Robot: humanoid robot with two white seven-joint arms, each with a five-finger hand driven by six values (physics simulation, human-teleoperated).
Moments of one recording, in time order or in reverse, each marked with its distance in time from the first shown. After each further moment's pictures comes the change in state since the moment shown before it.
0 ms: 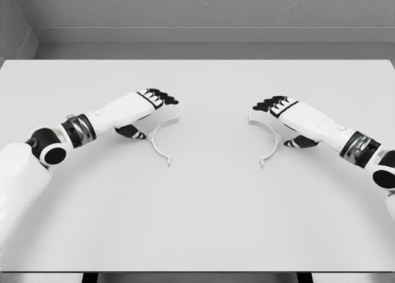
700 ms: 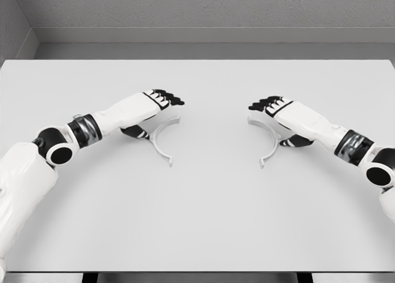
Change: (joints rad) left arm -0.008 -0.022 -0.012 0.004 0.000 0.000 0.000; right arm -0.031 0.019 0.029 0.037 0.001 0.000 0.000
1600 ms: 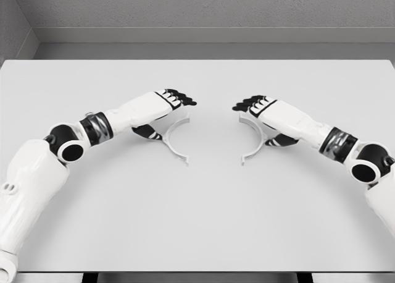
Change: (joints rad) left arm -0.015 -0.052 -0.003 0.000 0.000 0.000 -0.042; right arm -0.034 0.032 0.052 -0.011 -0.004 0.000 0.002
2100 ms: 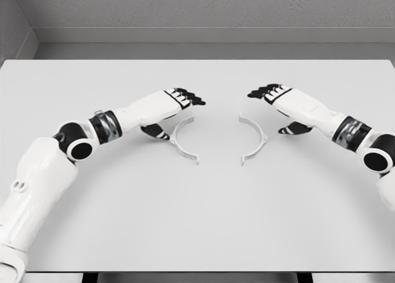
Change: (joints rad) left arm -0.012 -0.042 -0.001 0.000 -0.028 0.000 -0.009; right arm -0.058 -0.017 -0.022 0.090 0.002 0.000 0.000
